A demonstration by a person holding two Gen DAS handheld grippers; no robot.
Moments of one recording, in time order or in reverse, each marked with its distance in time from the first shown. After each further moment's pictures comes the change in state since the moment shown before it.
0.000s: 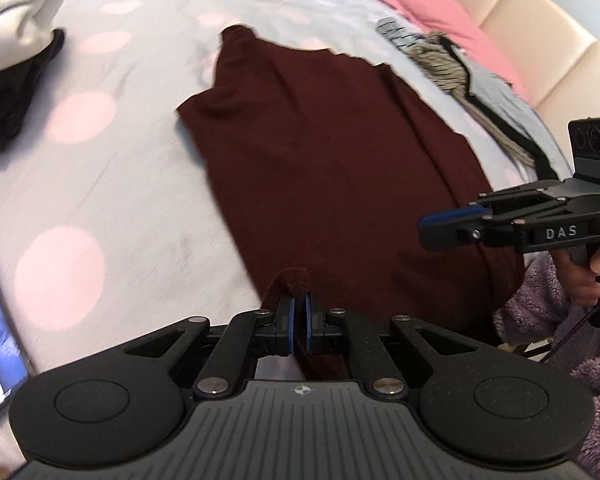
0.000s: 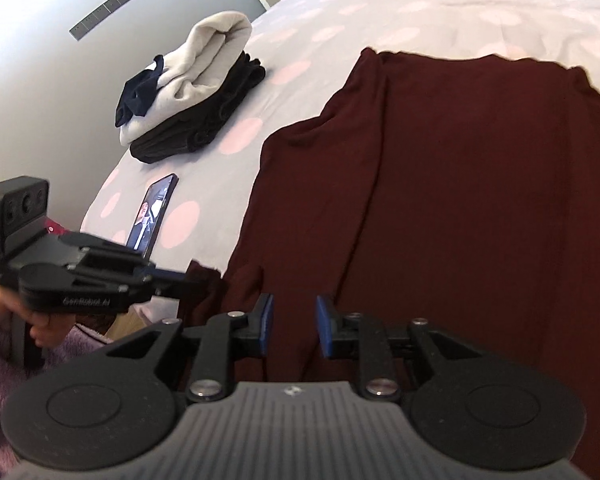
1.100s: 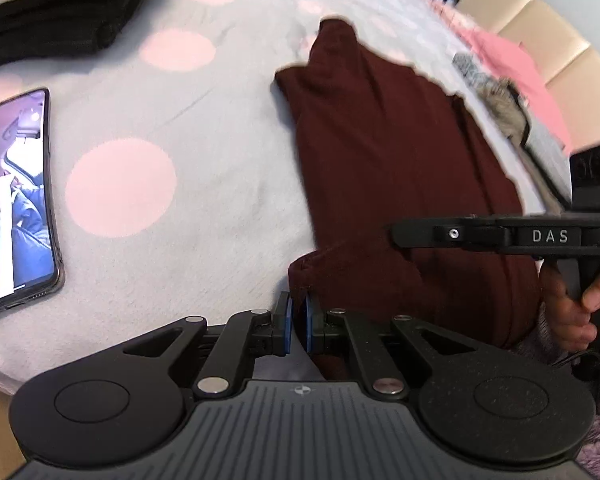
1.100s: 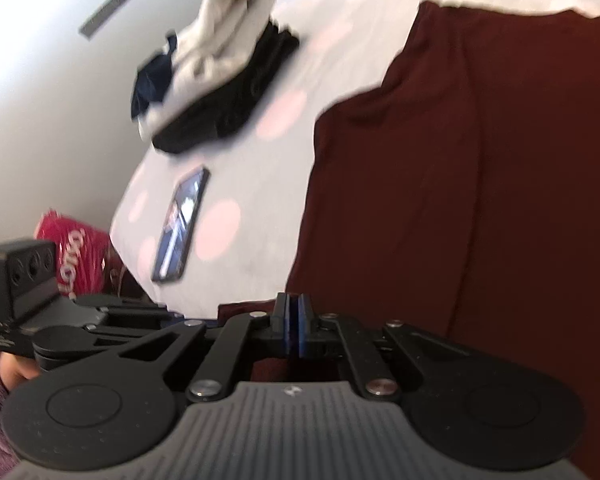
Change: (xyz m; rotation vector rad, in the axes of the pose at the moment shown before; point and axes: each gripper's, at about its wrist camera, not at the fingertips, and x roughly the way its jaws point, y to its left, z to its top) left arm -0.013 0.038 -0.029 -0.271 -0.057 0.015; right arm 0.055 0.021 0.023 0.084 0.041 0.120
